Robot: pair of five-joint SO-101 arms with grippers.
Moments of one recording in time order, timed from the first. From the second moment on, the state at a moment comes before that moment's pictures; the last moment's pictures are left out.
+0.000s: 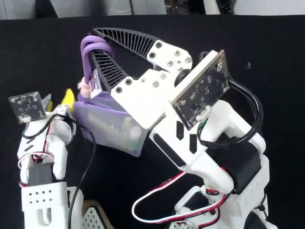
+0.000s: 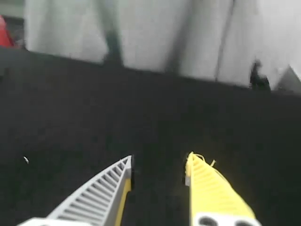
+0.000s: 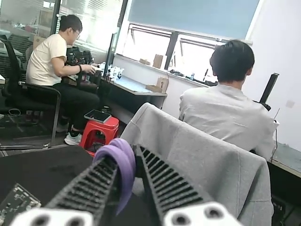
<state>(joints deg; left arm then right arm) -14.2 -78.6 72.0 33.8 4.4 -43.2 -34.9 -16.6 51.2 15.5</state>
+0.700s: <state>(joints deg) 6.4 -104.4 57.9 79.0 0.7 -43.2 -35.0 -16.6 51.2 15.5</state>
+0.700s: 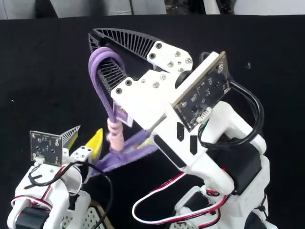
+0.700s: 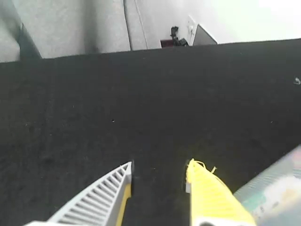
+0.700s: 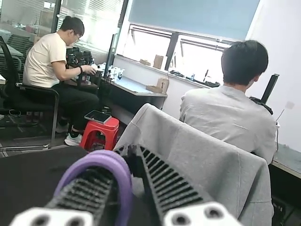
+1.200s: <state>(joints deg) 6.3 -101.1 39.3 79.0 -2.0 -41.8 -35.0 -16.6 53.9 15.5</state>
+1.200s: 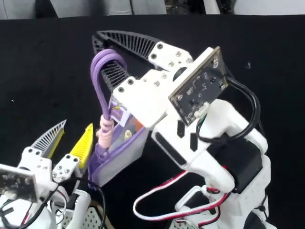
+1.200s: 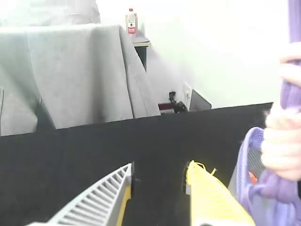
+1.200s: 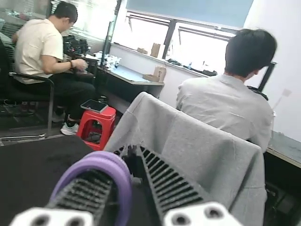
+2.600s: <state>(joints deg) 27.0 -83.3 27.4 100.4 -22.9 -35.4 -40.2 -16.6 56.4 15.5</state>
